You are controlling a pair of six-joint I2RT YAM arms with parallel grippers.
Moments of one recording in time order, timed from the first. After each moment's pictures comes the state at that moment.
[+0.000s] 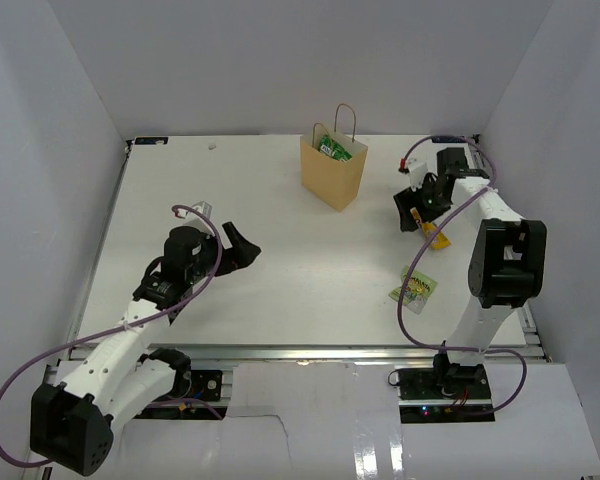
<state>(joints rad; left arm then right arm) -0.37 0.86 0.58 -0.18 0.14 -0.64 0.00 1.81 1.43 -0.67 -0.38 -0.54</state>
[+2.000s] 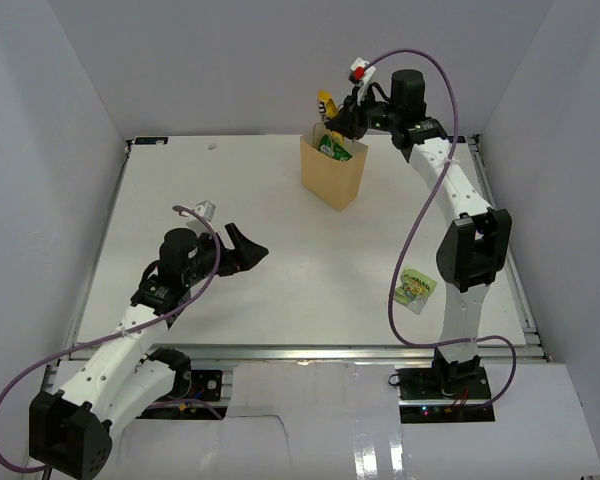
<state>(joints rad) -0.37 0.84 0.57 -0.10 0.29 -0.66 0.29 2.01 2.03 -0.25 -0.80 -0.23</state>
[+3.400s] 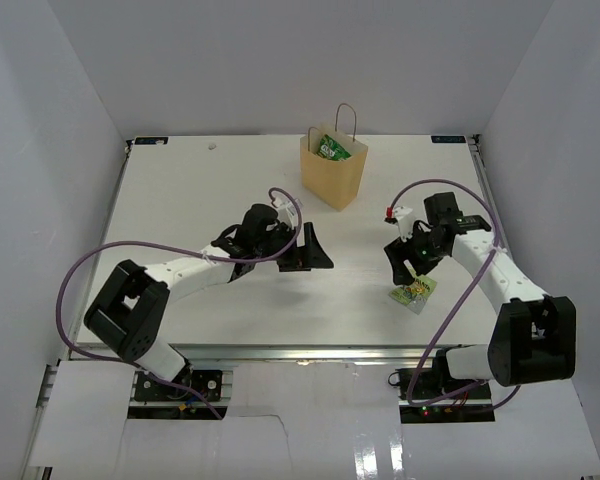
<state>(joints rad) -0.64 1.53 0.85 0.11 0.51 -0.74 0.16 1.35 0.95 -0.84 -0.41 -0.53</state>
